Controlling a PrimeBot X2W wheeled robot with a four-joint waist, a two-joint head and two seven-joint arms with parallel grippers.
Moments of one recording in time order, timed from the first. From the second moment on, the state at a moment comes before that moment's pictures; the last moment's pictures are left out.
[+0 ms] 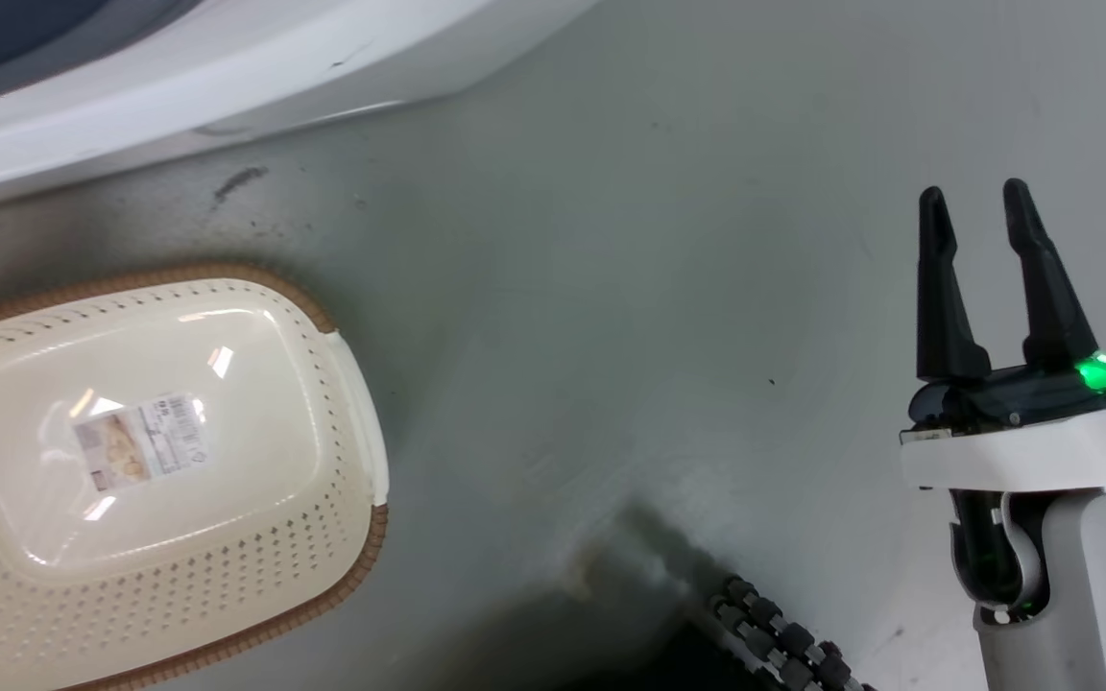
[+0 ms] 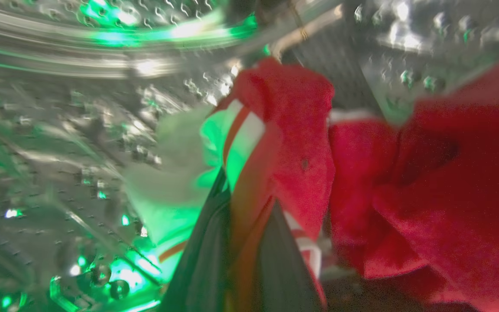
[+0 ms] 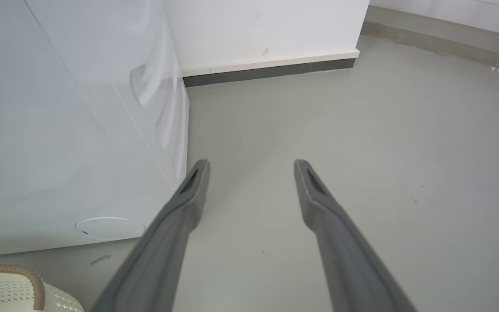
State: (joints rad) left arm -1.63 0.73 -0.53 0.85 -0.29 -0.07 0.53; right arm -0.30 -0.05 0.04 -0.01 0.30 0.13 -0.26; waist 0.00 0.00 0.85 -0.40
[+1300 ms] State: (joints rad) left arm -0.64 0.36 -0.25 0.36 -0.36 0.01 -0.26; right arm -0.15 -0.05 -0.07 0.04 0.01 0.13 -0.26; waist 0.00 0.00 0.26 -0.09
